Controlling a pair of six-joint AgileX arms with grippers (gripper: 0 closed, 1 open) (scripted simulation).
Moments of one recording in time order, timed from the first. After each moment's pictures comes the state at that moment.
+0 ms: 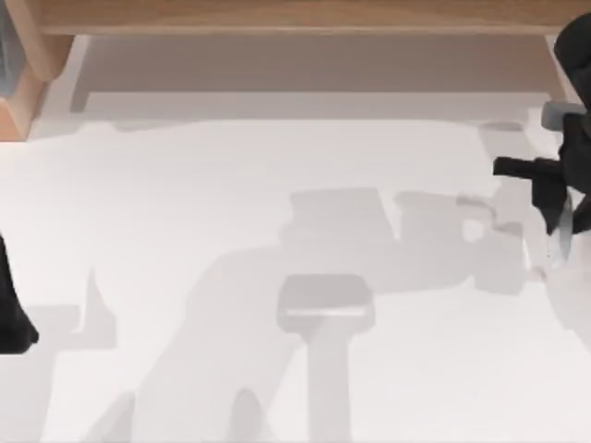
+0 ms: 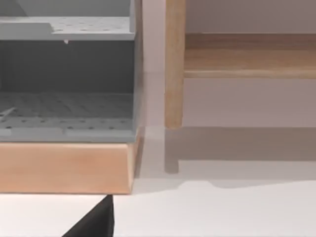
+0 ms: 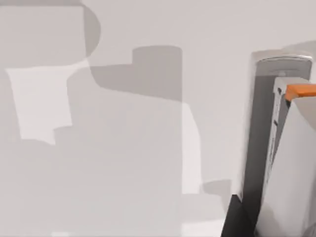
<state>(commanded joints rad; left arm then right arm) 0.00 0.00 0.00 0.00 0.00 0.00 0.14 2.01 1.44 -0.97 0.00 0.38</state>
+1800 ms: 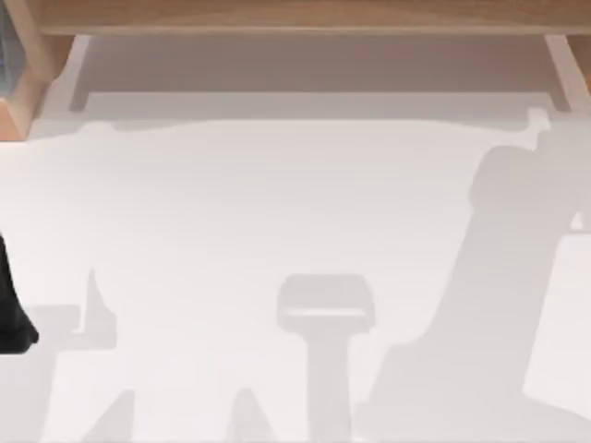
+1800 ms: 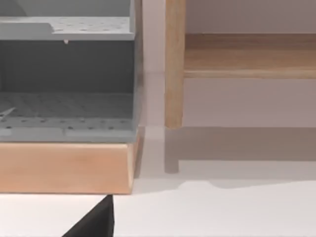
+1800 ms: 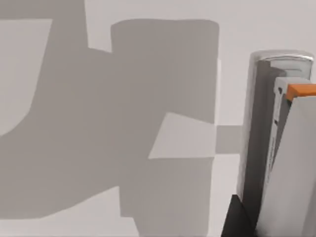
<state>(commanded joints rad) 0.00 0.00 0.00 0.00 0.00 0.00 -0.36 2.60 2.49 -1.43 0.03 -0.33</state>
